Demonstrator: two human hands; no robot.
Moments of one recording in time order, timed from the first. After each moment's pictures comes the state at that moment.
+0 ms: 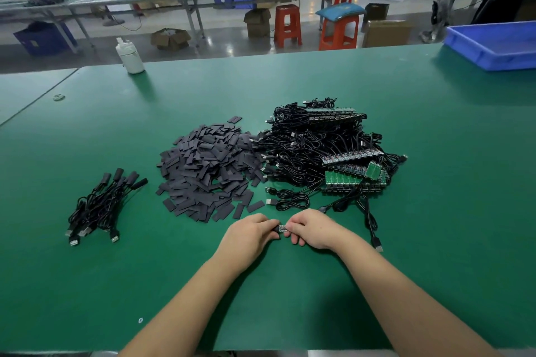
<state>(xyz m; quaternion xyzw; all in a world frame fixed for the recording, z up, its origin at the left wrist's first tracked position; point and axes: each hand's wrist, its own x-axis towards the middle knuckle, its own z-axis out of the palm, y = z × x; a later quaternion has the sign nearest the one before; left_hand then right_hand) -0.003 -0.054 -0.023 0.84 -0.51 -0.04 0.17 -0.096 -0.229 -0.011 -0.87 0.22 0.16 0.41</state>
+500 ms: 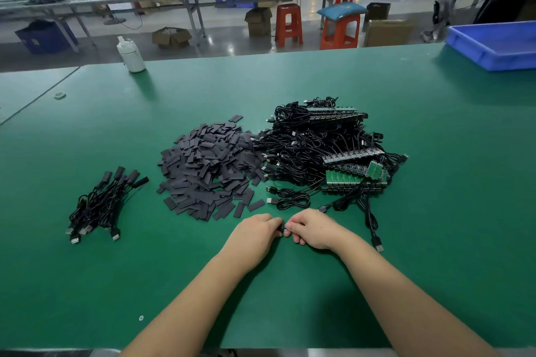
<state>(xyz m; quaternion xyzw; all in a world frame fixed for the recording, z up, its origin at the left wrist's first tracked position) -0.007 -0.065 -0.024 0.84 -0.52 -0.05 0.13 -0.098 -0.228 -0.013 -0.88 0.21 0.14 0.41</state>
